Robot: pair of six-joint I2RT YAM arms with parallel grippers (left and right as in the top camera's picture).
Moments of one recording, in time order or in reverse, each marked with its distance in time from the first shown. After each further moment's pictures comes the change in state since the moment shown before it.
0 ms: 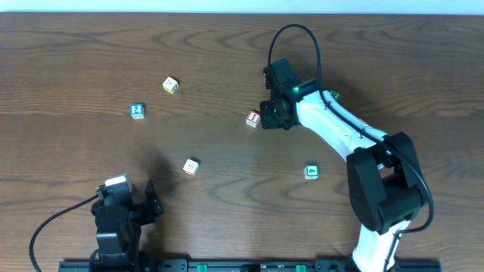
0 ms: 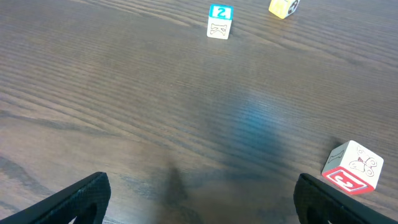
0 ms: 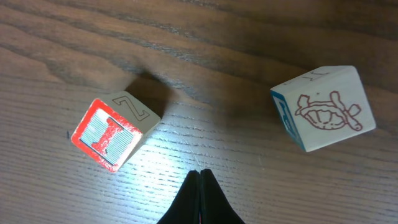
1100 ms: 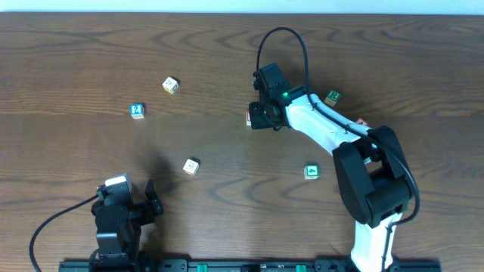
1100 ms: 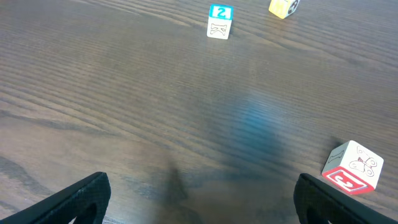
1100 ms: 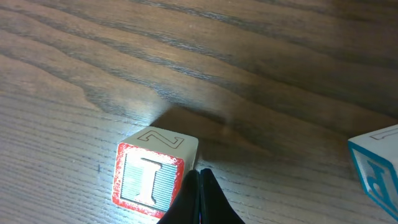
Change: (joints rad) left arm 0.000 0.000 0.000 0.000 0.000 0.000; right arm 0.036 0.066 -0.004 0.141 -0.041 0.004
